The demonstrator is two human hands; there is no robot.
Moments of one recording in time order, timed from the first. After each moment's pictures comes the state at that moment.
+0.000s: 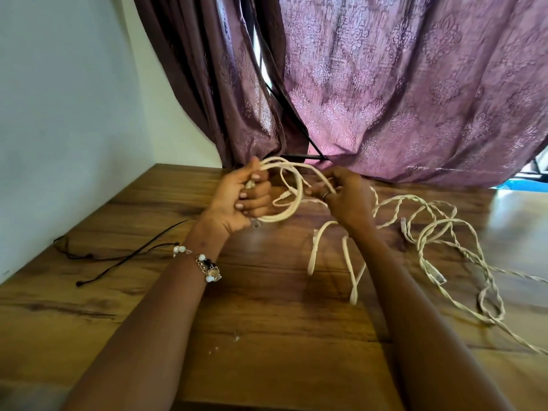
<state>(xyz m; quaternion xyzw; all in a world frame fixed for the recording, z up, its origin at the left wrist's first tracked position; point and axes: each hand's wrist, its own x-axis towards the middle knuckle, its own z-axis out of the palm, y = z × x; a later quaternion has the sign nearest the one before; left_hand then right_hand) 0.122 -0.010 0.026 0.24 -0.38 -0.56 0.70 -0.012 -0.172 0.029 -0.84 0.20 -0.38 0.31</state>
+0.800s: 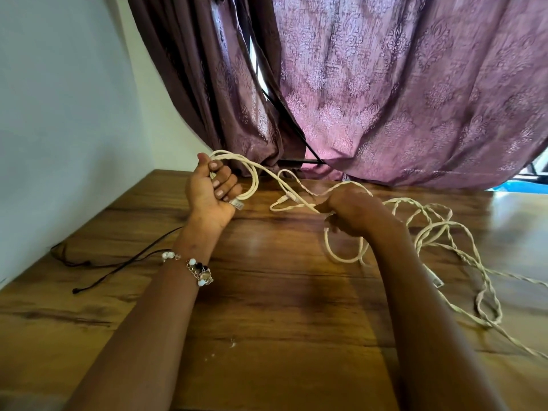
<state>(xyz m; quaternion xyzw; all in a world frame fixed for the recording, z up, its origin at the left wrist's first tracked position) 0.132 -0.003 0.037 0.22 -0.20 -0.28 0.91 -0.023 -0.198 0.041 -0.98 0.14 -0.06 -0.09</state>
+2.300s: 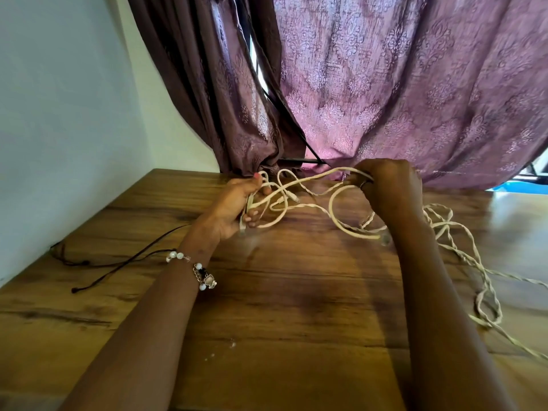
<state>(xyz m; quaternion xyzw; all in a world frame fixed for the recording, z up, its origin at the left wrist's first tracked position) 0.114 -0.013 0.025 0.53 -0.34 -0.31 0.72 -0.062 -0.193 0.073 -0.89 0.20 -0.40 0.00</state>
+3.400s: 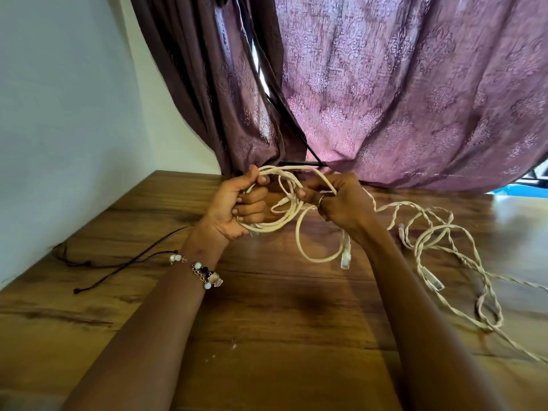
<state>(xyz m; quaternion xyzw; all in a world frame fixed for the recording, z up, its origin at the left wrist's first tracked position) 0.116 -0.007 0.032 0.21 -0.37 -0.57 0.70 -0.028 -0.148 0.054 -0.80 0.08 -0.32 0.50</state>
